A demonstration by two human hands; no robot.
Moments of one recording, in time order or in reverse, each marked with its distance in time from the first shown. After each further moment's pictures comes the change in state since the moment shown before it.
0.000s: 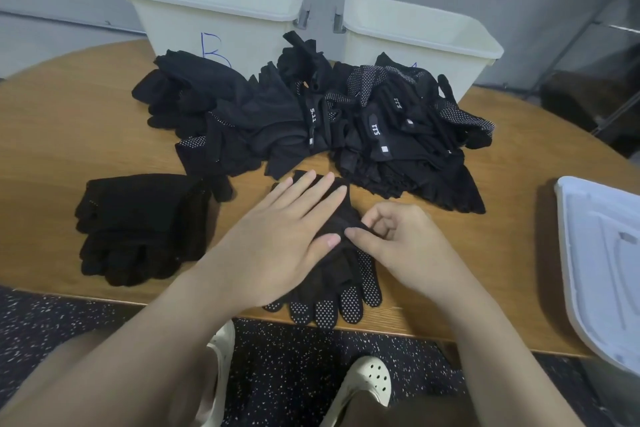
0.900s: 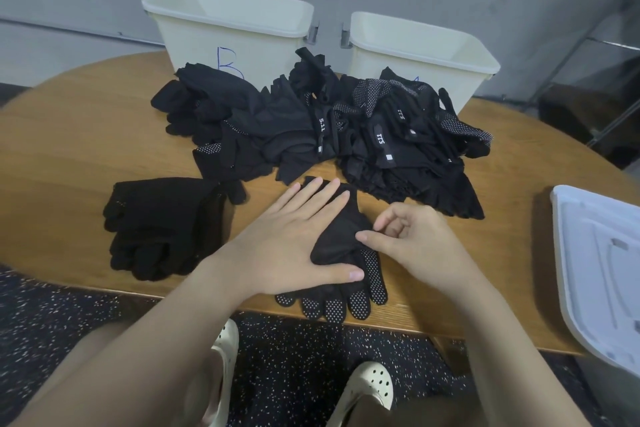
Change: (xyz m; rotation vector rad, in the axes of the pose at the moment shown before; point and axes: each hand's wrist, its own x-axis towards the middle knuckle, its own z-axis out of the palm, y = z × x) left_hand 0.003 -0.005 -0.005 -0.075 -0.170 -0.018; right_hand 0.001 0.004 -0.010 -0.034 0.039 -0.001
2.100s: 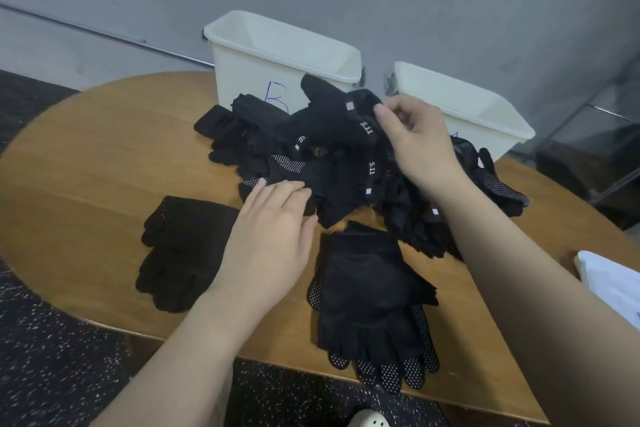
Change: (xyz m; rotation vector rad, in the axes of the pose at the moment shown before) left_hand -0.023 -0.064 -0.024 -0.117 0.630 -0.331; right_hand 0.150 -0.132 0.002 0.126 0.252 -0.353
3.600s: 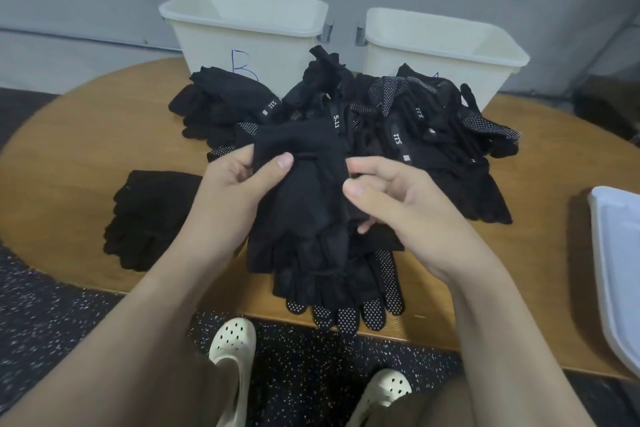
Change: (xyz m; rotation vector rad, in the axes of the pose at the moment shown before) left_hand -0.005 0.056 -0.019 -1.146 -0.059 -0.413; right_hand -0.147 0.015 -0.042 0.508 -0.355 0.312
